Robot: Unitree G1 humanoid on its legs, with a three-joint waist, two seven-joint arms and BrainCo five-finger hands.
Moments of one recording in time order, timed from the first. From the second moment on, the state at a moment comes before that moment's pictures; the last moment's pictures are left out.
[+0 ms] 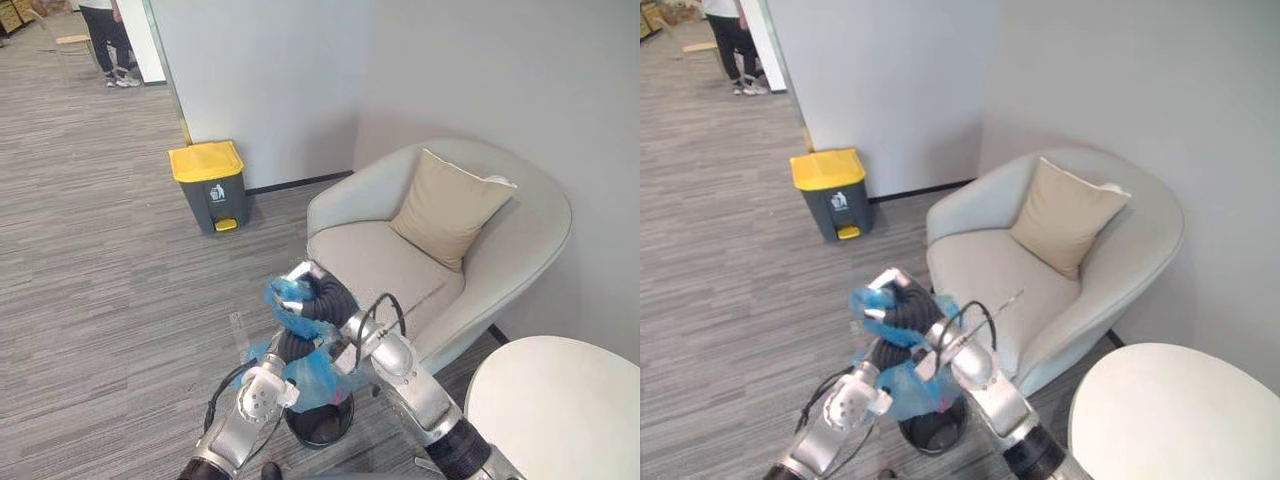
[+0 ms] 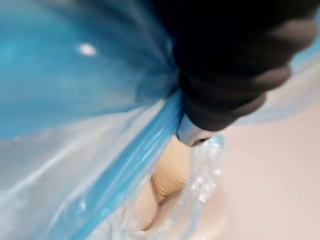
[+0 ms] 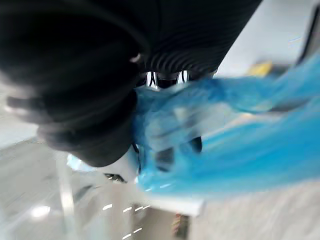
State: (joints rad) left arm 0.06 0.15 -0.37 0.31 0.35 -0.14 0.11; right arm -0.11 -0.13 0.53 -0.08 0.03 -0.14 0.12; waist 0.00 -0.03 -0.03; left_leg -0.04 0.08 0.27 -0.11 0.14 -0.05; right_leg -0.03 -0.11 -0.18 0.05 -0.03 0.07
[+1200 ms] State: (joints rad) left arm 0.19 0.10 0.14 0.75 -0.02 -0.10 0.13; right arm 0.04 -0.06 -0.09 0.73 -0.07 -0.10 -0.07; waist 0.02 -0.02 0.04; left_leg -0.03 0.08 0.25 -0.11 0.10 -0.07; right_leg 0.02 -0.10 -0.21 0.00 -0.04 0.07
